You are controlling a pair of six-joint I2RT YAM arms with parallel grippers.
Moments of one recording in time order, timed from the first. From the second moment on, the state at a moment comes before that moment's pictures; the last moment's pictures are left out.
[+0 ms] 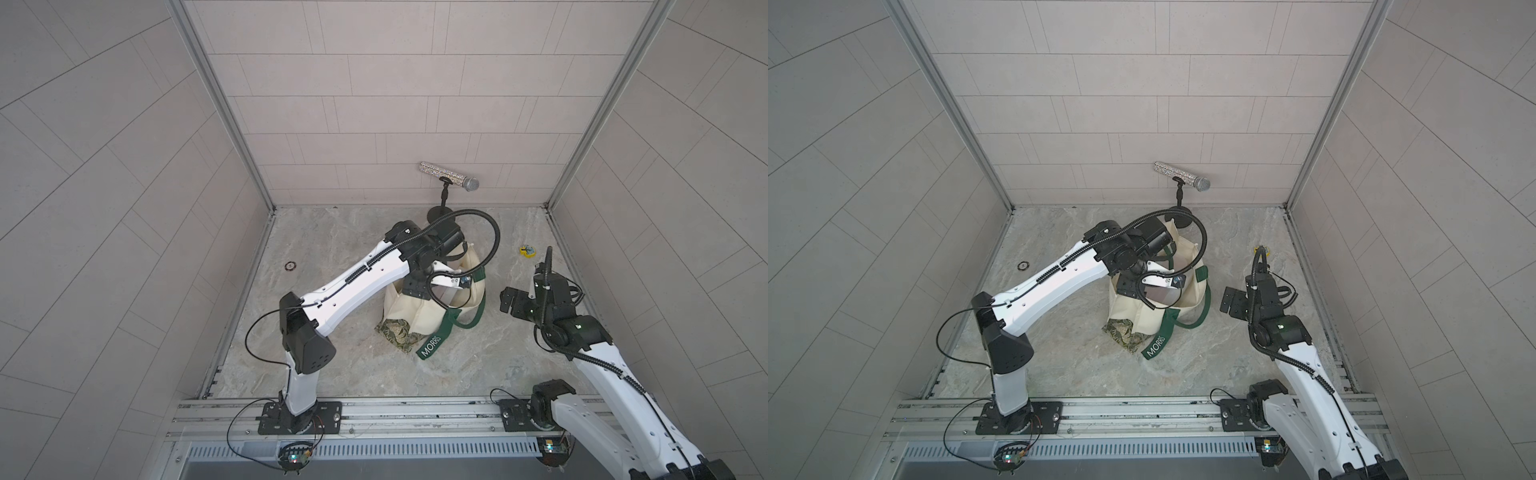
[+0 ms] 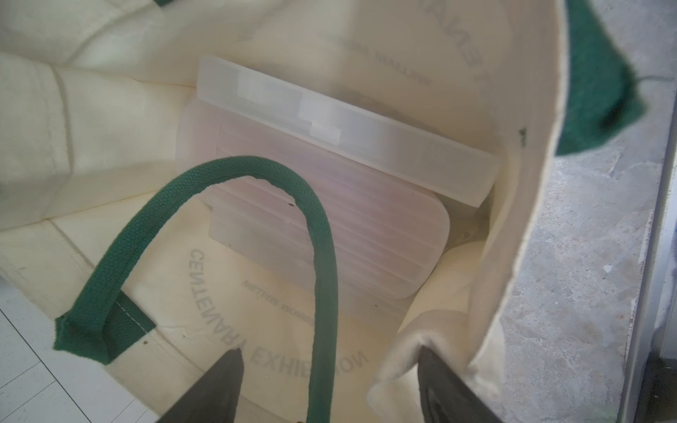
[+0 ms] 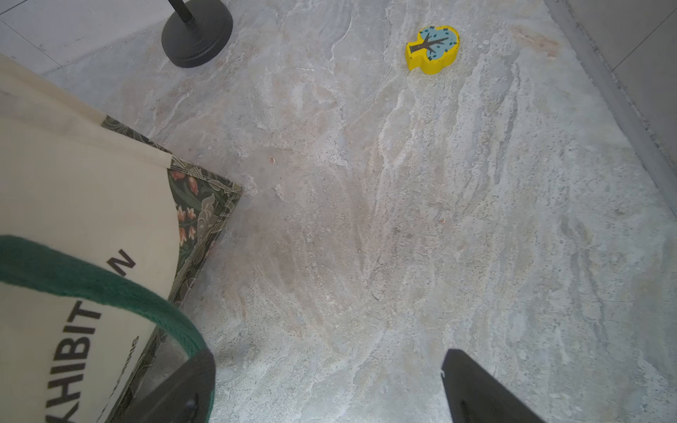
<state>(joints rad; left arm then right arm) -0.93 1.90 2.10 -1.45 -0.16 0.94 0.15 0.78 0.65 -0.67 0.12 0.42</state>
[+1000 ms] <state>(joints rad) -0.87 1.99 2.02 -1.36 -0.28 1.05 0.15 0.74 0.65 -0.70 0.09 0.42</state>
